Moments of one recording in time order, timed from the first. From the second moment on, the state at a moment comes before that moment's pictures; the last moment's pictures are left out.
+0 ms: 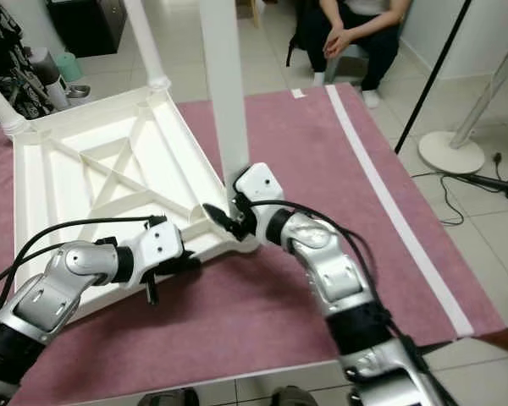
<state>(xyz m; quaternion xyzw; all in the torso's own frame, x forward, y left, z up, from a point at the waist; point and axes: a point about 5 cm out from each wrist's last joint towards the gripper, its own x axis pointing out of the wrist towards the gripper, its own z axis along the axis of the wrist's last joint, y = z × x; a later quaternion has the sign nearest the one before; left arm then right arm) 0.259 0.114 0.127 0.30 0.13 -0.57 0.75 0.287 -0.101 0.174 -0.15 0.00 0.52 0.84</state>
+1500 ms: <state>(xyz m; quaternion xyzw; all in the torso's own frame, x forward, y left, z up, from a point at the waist) 0.294 0.074 0.147 0.28 0.12 -0.48 0.83 0.330 -0.090 0.186 -0.12 -0.06 0.27 0.95</state>
